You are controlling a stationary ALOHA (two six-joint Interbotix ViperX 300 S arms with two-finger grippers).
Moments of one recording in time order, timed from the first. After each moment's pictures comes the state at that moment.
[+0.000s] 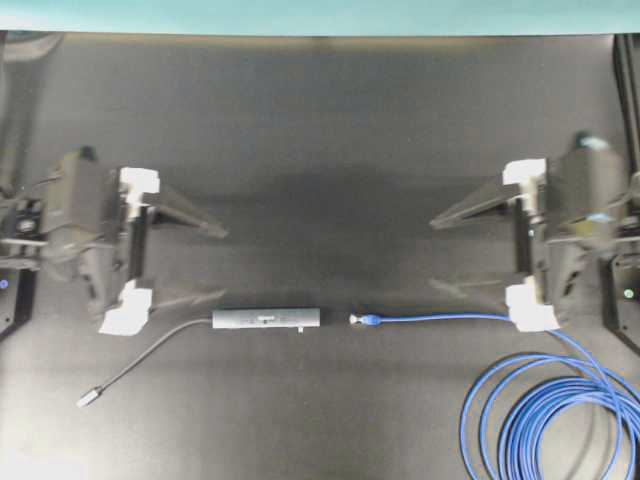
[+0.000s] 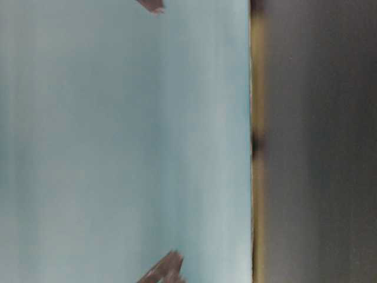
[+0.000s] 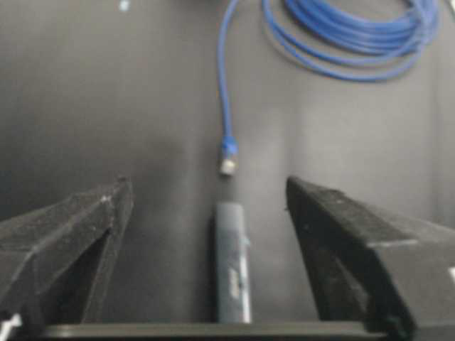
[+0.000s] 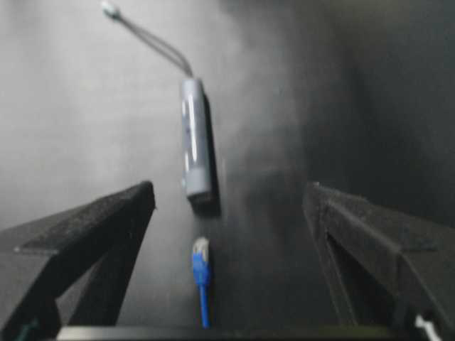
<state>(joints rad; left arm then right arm) 0.01 -0.43 1.04 0.04 -0.47 -0.11 0.06 -0.55 1.03 0.03 -0.08 0.10</state>
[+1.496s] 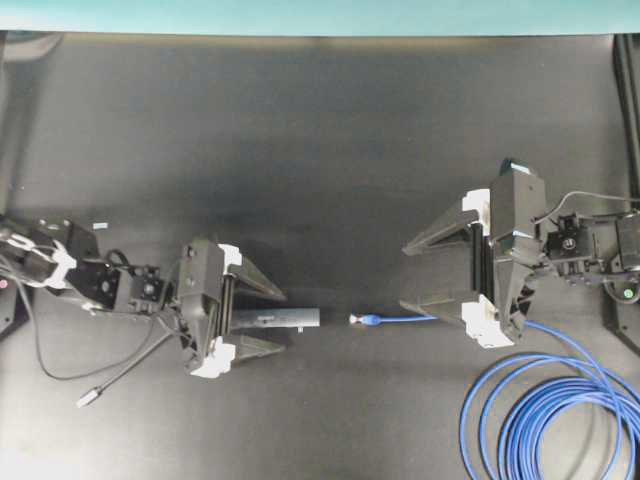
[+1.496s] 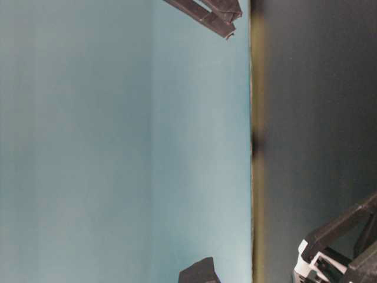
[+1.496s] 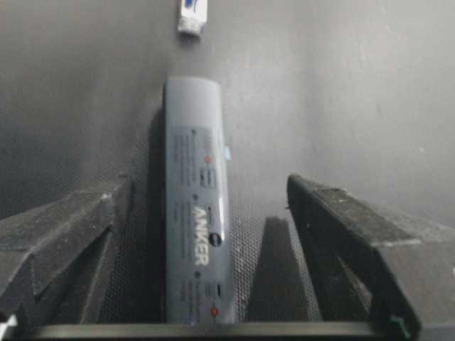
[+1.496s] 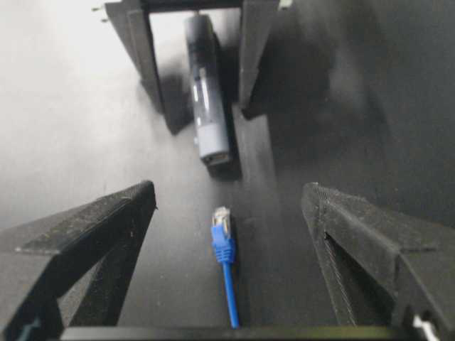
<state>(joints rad) -0.07 0.36 0.94 0.04 -1.04 -0.17 0.09 -0.36 1.01 0.03 -0.15 0.20</state>
